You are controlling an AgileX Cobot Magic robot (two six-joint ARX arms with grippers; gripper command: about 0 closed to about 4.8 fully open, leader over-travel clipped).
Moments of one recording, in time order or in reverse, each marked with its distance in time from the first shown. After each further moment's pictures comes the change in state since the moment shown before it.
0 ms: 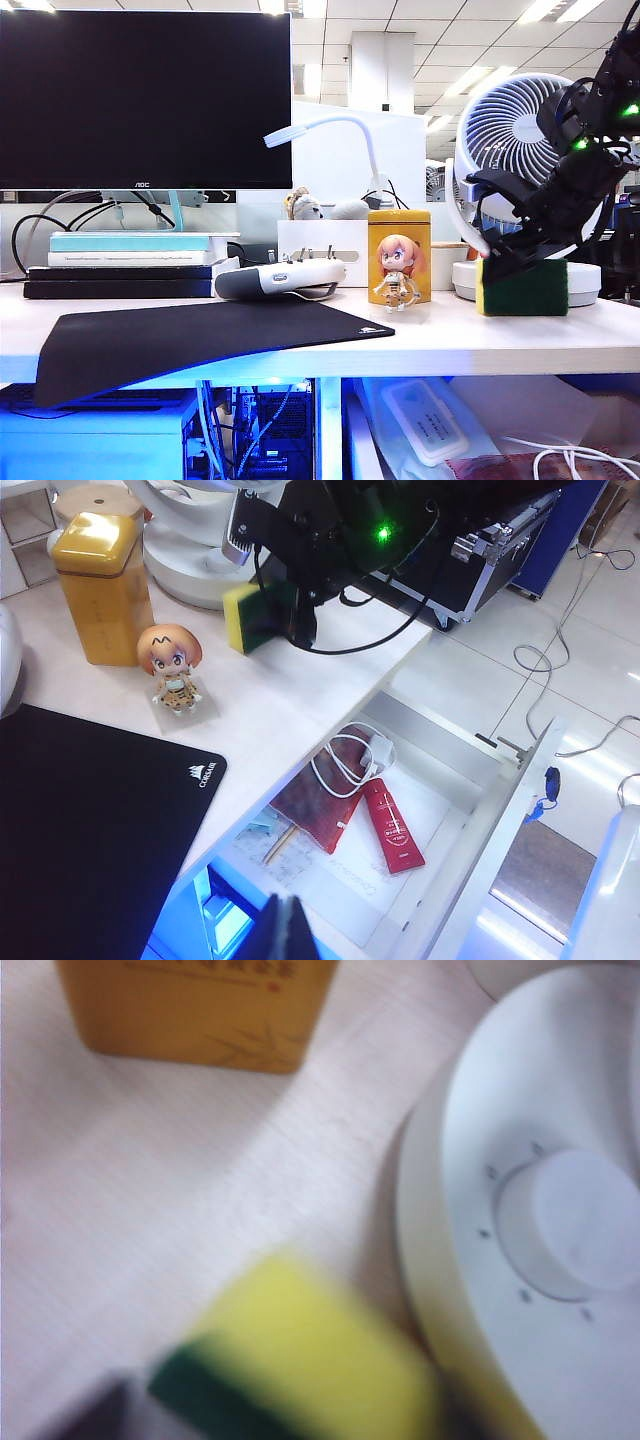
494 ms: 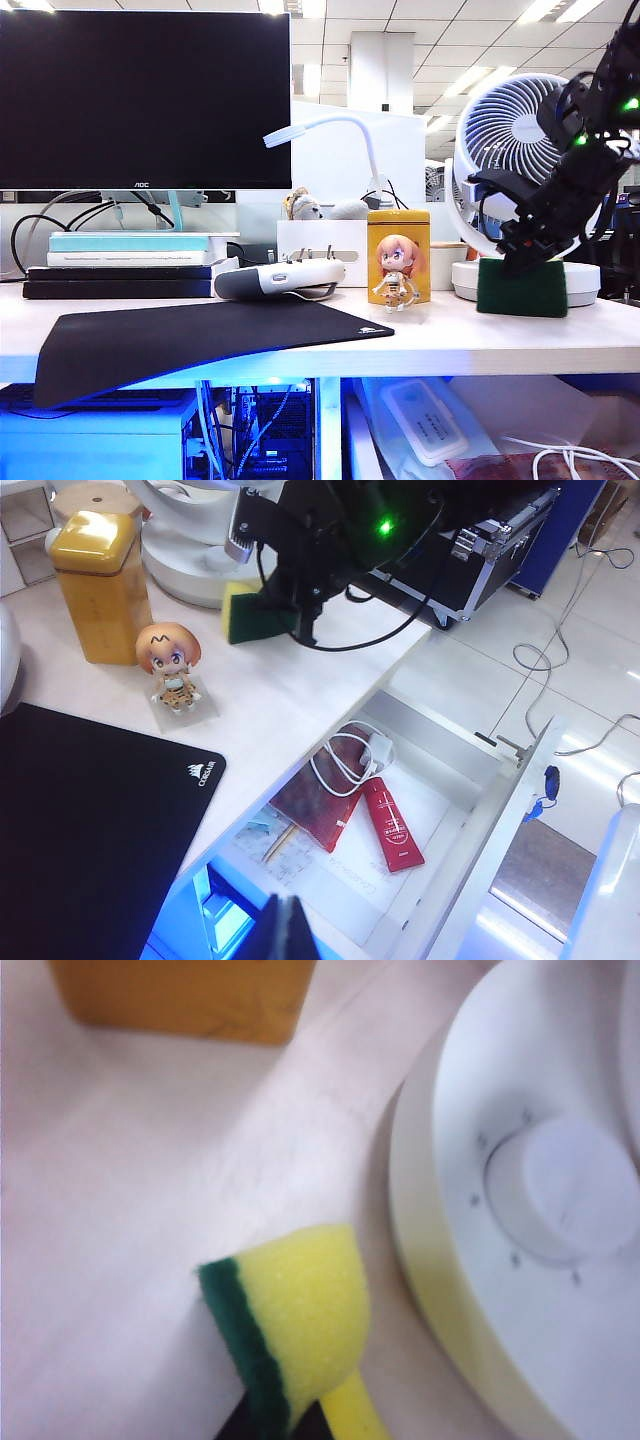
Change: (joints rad) left arm 0.000 0.000 0.000 -0.002 0.000 0.000; right arm 0.000 -0.018 0.007 -0.061 0.035 -0.002
